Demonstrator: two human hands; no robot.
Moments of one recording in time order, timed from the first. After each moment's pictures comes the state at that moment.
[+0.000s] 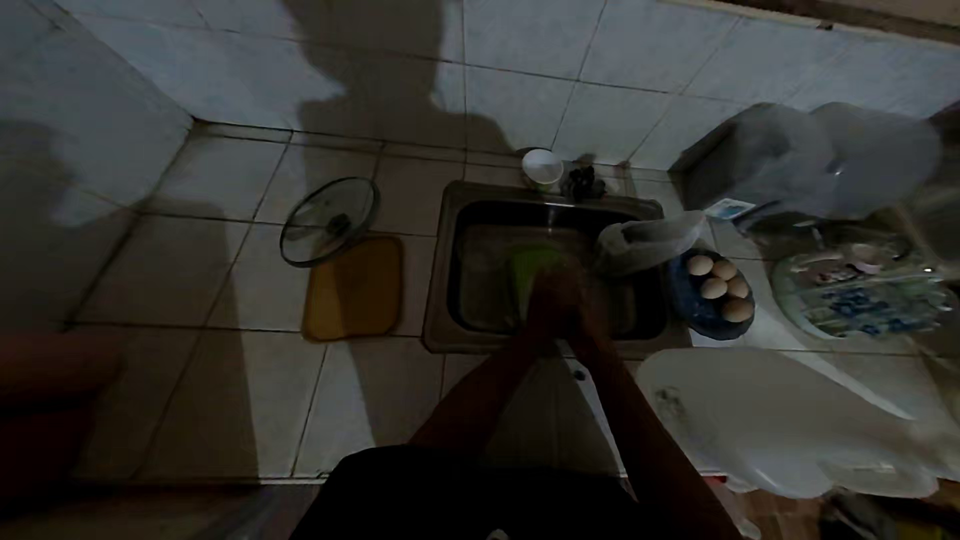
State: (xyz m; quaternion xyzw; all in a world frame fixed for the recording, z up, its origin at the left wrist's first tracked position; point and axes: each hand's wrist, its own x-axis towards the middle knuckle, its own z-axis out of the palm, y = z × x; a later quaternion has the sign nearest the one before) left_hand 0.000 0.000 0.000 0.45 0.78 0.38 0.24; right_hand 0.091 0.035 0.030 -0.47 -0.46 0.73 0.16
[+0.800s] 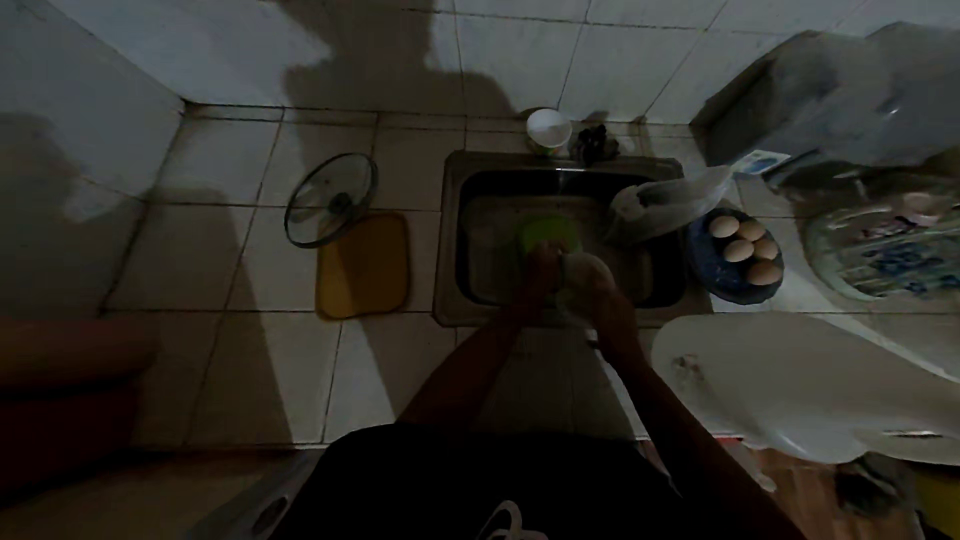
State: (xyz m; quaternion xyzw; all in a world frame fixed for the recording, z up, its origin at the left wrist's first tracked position) left_hand -0.021 -0.024 -0.009 0.28 0.73 0.49 0.39; right_hand 0.129 0.009 0.054 -0.44 -0.66 0.59 0.15
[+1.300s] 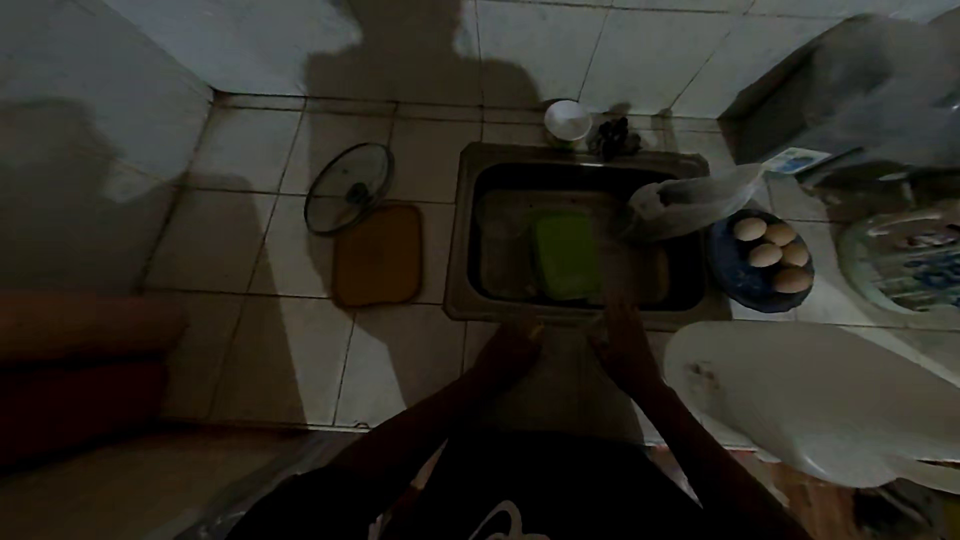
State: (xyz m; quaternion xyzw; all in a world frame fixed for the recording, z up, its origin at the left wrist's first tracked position) left_hand 0.023 -0.169 -0.021 0.58 0.76 0.19 0.22; right_hand 0.174 0.011 0.016 -0.30 -0.92 0.26 -0.03
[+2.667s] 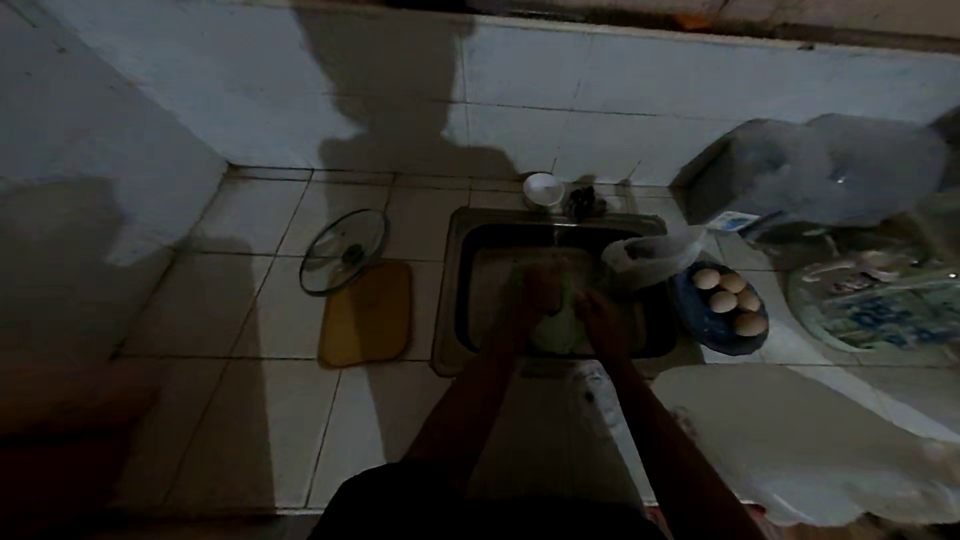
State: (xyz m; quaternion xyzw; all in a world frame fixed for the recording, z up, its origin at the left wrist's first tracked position) left_hand -0.043 0.011 0.071 0.28 0.79 0.40 0.37; right_hand 0.094 0.057 0.067 -0.40 -0.74 0.52 0.14
